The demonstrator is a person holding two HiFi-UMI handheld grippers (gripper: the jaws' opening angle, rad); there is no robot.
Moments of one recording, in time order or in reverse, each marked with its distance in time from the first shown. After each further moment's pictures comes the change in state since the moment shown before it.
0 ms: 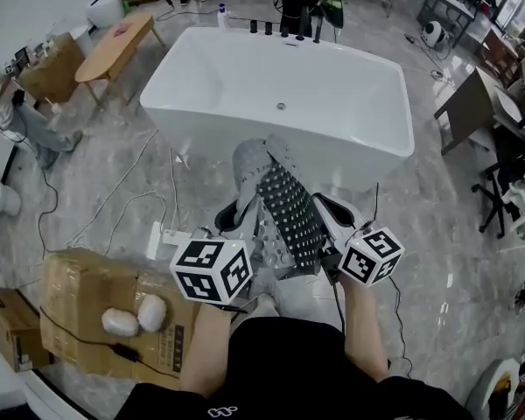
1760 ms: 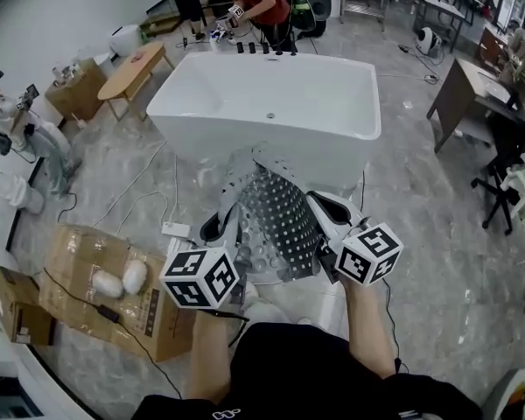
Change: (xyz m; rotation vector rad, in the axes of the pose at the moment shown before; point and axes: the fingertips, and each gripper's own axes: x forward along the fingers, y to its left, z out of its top) left arm -0.096 -0.268 -0.099 0.058 -0.113 0.155; right arm -0.307 -0.005 0.020 -0.104 -0.104 0.115
